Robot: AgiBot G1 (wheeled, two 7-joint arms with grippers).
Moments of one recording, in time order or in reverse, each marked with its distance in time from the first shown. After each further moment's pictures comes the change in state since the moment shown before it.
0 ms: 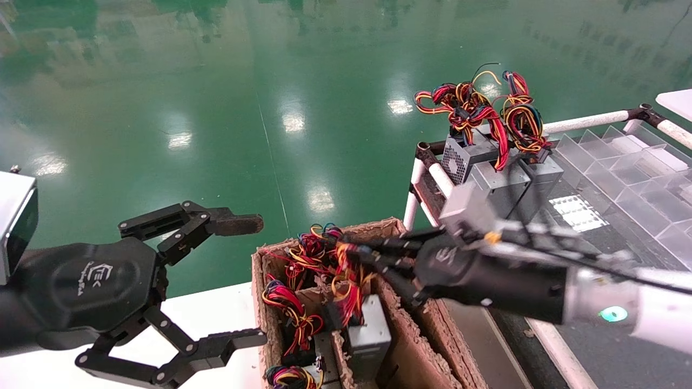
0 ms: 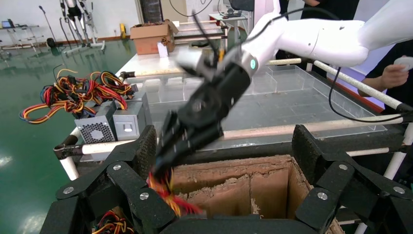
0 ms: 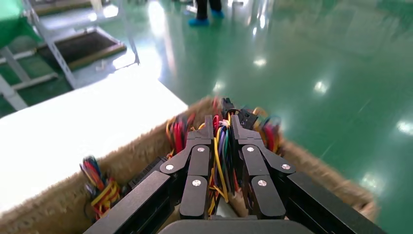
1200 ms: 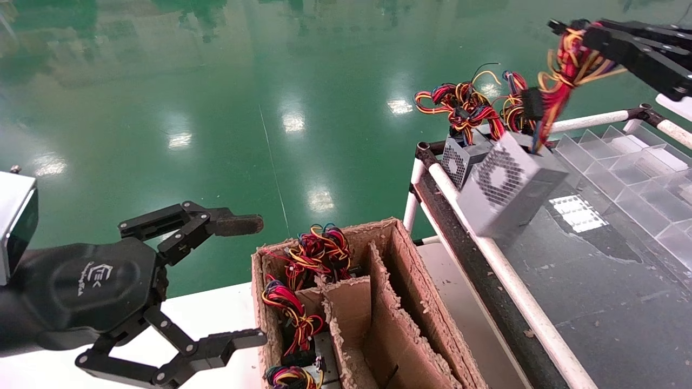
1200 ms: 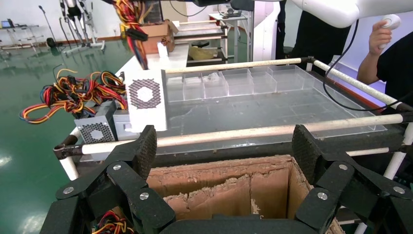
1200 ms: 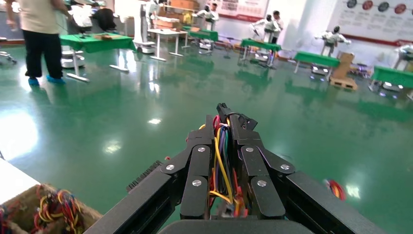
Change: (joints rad) left arm 0.000 0.000 0.000 0.000 0.000 0.000 0.000; right arm 0.342 0.215 0.195 -0.557 0.132 -0.186 -0.217
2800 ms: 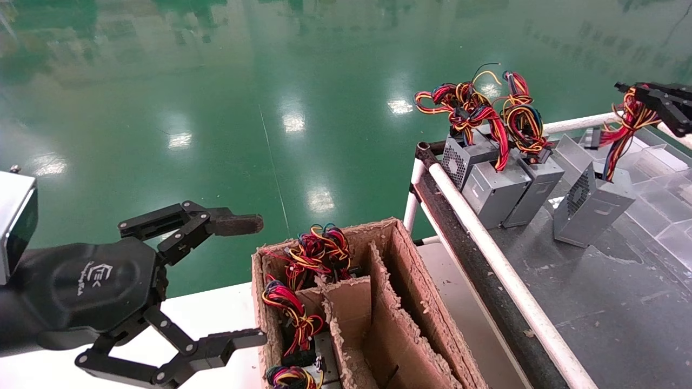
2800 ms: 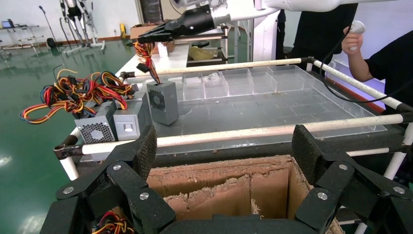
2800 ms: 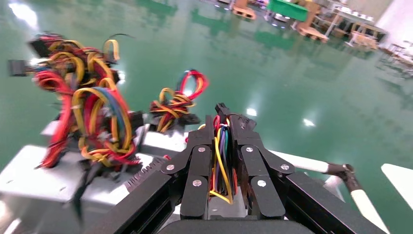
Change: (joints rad) left arm 0.000 0.000 0.000 0.000 0.000 0.000 0.000; right arm 0.290 -0.133 -0.111 -0.650 -0.244 0.243 -0.447
